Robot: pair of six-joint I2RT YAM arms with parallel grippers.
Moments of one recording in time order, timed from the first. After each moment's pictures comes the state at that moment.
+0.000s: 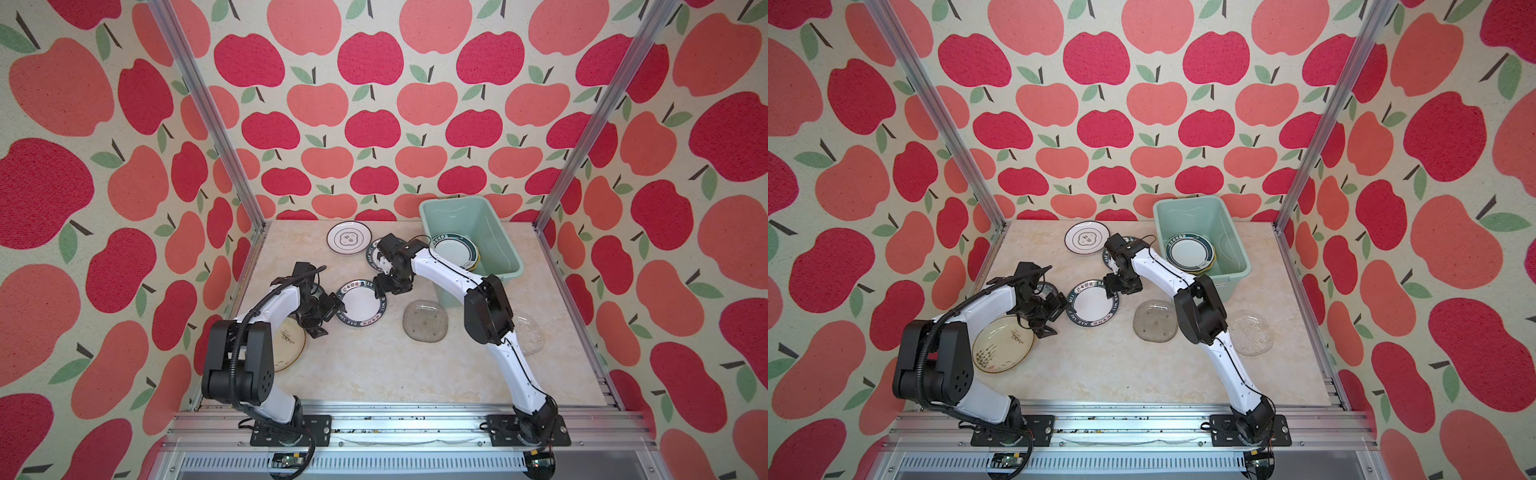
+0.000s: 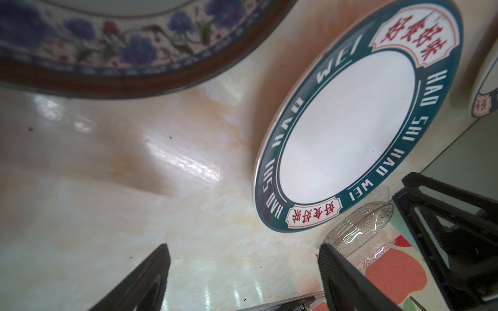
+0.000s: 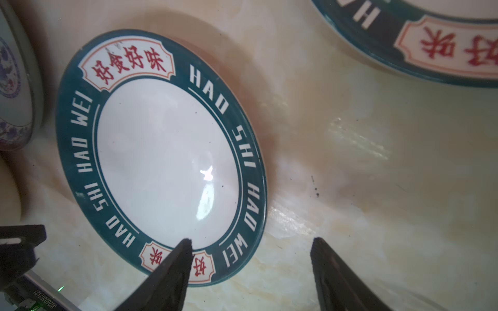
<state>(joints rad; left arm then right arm) -0.08 1.57 0.97 -0.79 0.43 -0.79 0.79 2.42 2.17 -1.06 -0.23 0.33</state>
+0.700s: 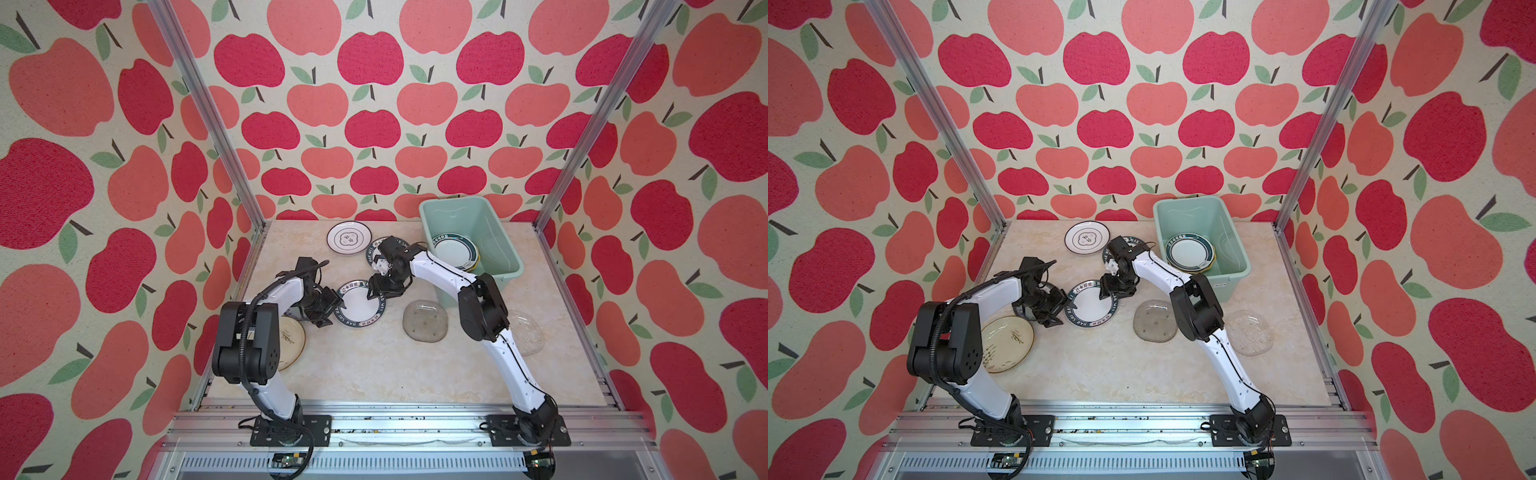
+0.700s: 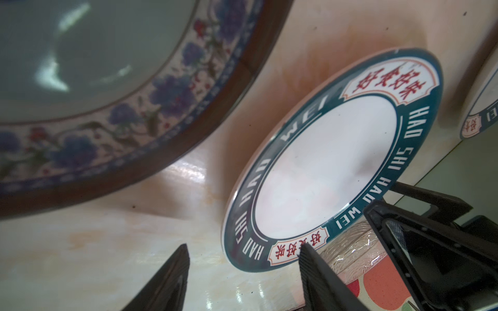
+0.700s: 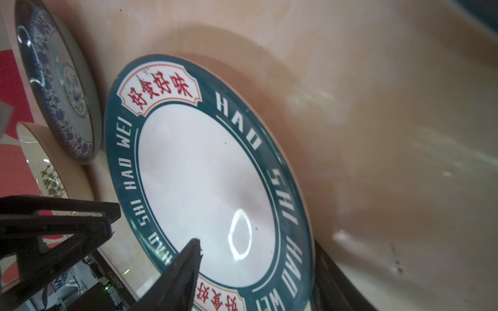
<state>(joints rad) -0.07 1.70 1.03 -0.72 0.45 -0.77 0.77 2.47 2.13 -0.91 -0.46 0.41</state>
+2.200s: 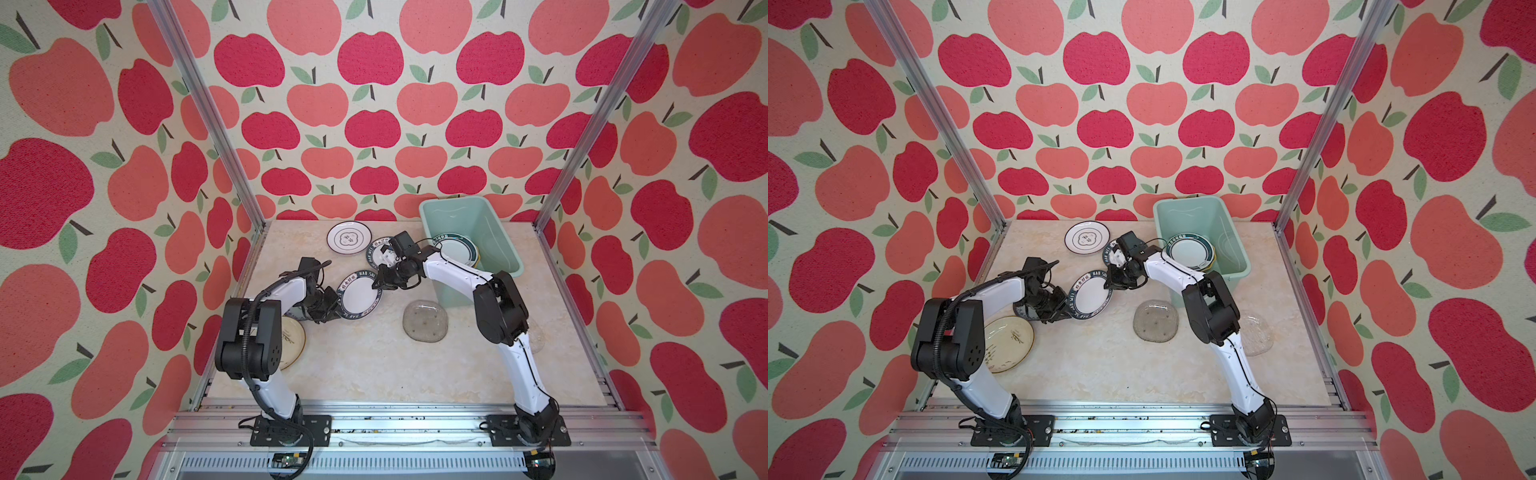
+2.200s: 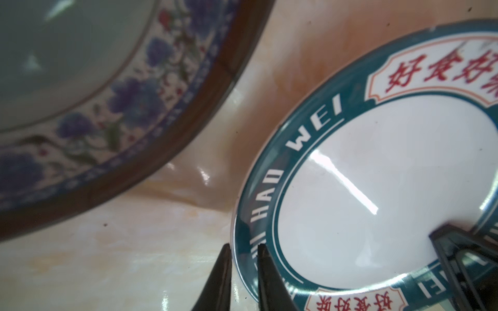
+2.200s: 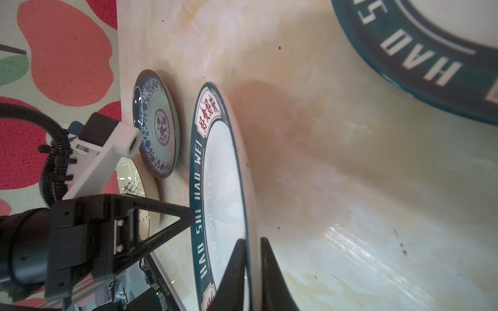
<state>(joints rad) -0.09 1.72 1.03 -0.68 0.47 -0.80 0.74 2.29 1.89 -0.60 -0.54 0.57</state>
